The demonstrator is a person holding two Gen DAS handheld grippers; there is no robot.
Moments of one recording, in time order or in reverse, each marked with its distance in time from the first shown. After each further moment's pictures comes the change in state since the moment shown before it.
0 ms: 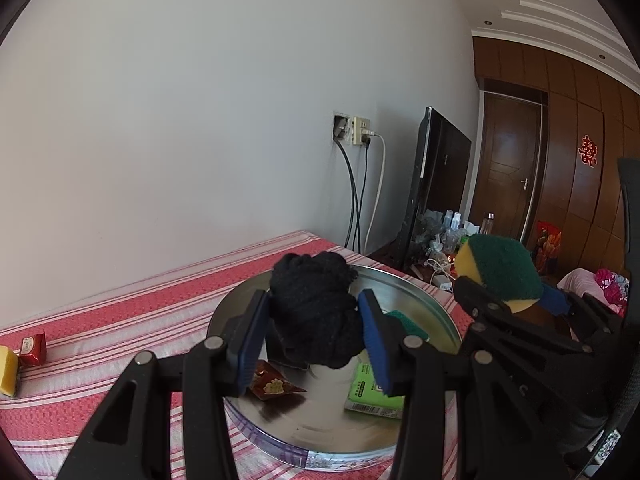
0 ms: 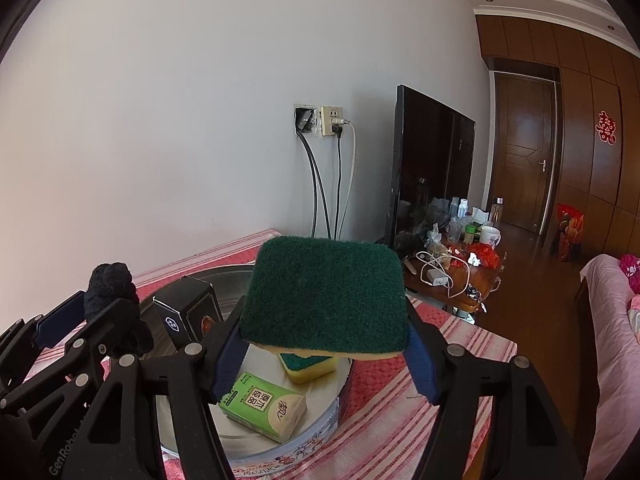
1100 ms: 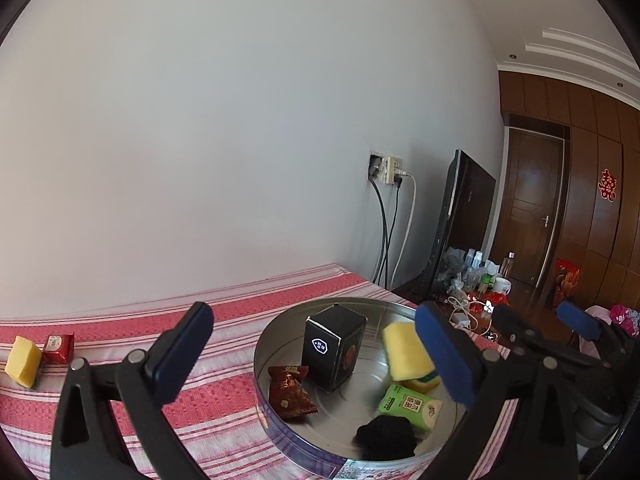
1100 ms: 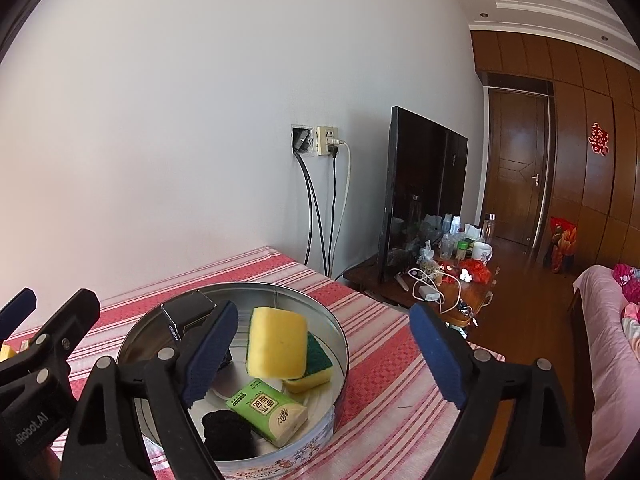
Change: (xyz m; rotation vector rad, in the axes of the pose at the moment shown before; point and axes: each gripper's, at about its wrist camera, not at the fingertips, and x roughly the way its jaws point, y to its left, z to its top) left arm -0.026 0.027 0.010 -0.076 -0.122 0.087; right arm -0.027 0.000 0.006 -0.005 -0.062 -0.021
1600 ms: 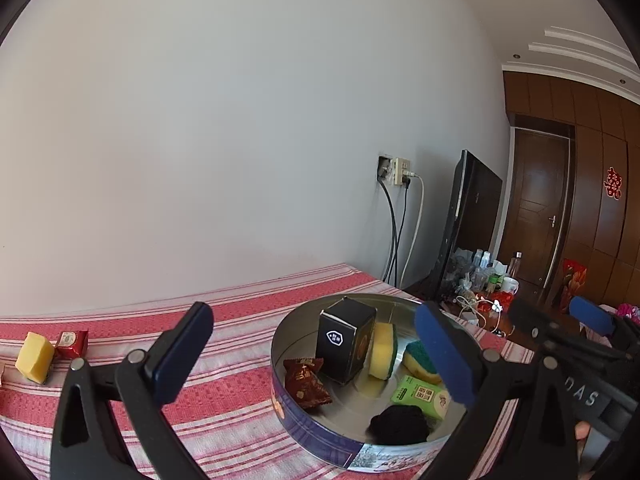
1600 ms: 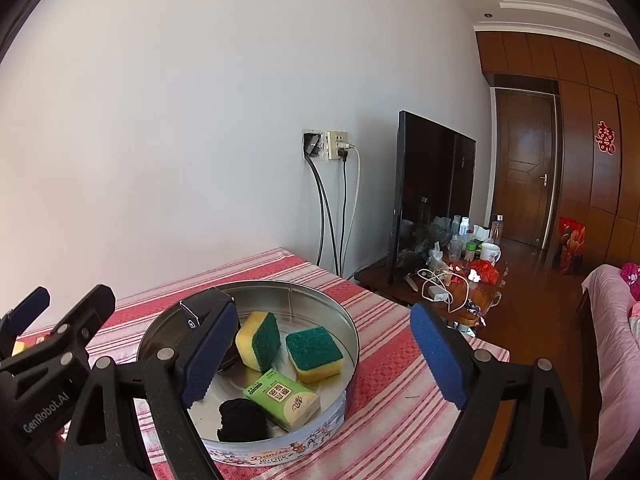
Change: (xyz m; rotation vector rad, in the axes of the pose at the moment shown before) left arm -0.012 0.005 -0.014 0.009 -0.012 0.039; right arm -0.023 0.001 -0.005 0.011 -0.015 0.051
